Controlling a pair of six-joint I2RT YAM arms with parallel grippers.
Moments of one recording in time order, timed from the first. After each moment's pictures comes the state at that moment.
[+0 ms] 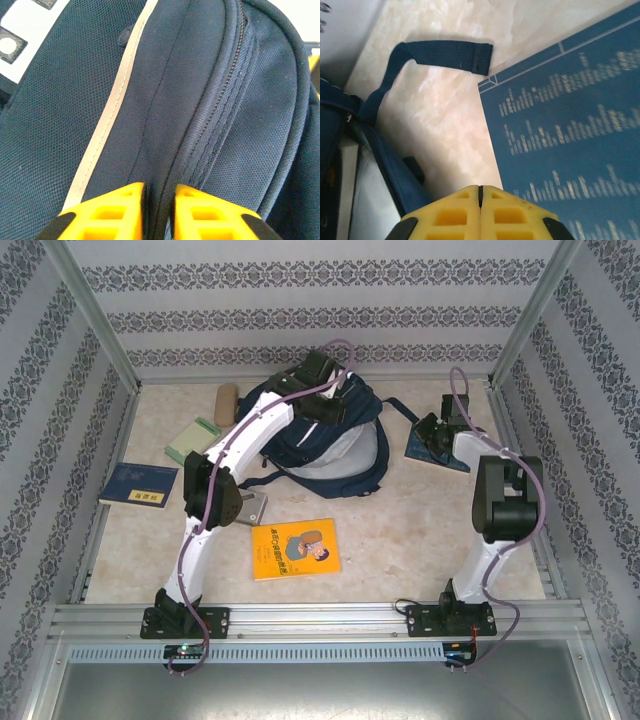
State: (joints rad) left arm -0.54 2.30 2.34 -0.98 0.13 -0.27; right arm -0.05 1.91 1.24 -0.19 -0.24 0.82
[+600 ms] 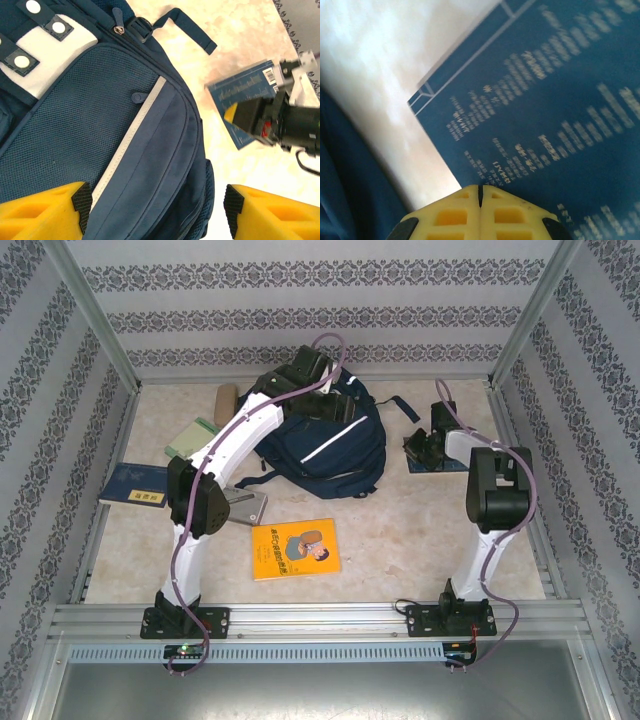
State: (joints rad) left arm -0.54 2.16 2.22 -0.90 0.17 -0.35; right arm -0.02 1.93 1.20 -0.38 -0.26 0.73
